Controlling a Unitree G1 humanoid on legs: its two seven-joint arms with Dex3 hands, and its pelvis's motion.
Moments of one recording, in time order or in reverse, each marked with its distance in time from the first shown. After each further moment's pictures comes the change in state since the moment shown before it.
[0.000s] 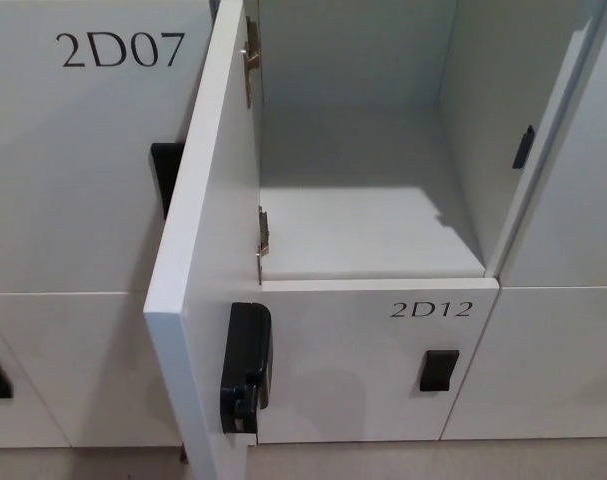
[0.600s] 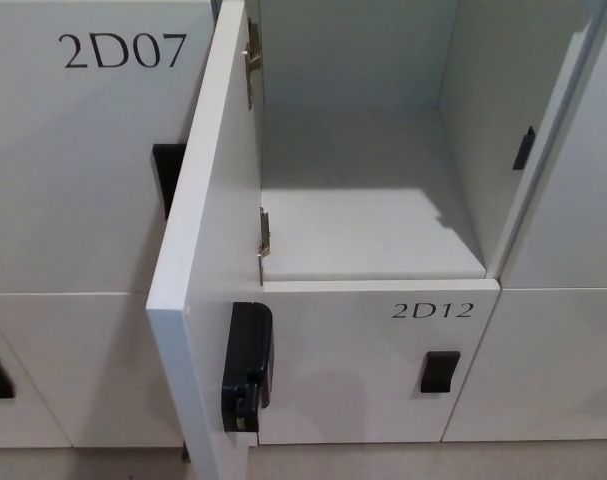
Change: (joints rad) left_arm -0.026 0.039 0.076 0.079 -0.038 -0.107 -0.036; right_arm 0.014 -0.008 -0.013 0.132 0.004 -0.207 -0.016
